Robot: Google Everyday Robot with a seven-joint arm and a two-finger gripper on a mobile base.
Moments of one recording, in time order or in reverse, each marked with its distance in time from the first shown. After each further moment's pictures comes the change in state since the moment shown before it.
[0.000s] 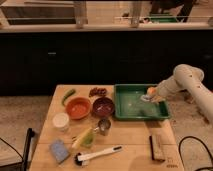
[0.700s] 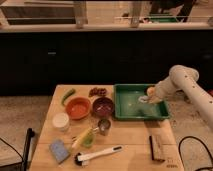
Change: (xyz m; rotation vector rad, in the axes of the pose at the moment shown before) arm -0.009 0.002 0.022 -0.039 -0.006 -0.047
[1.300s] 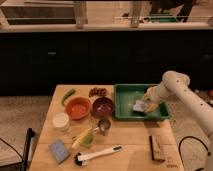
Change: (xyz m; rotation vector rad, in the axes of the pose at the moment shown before) arm -0.003 0.011 0.044 -0.045 -0.026 -0.037
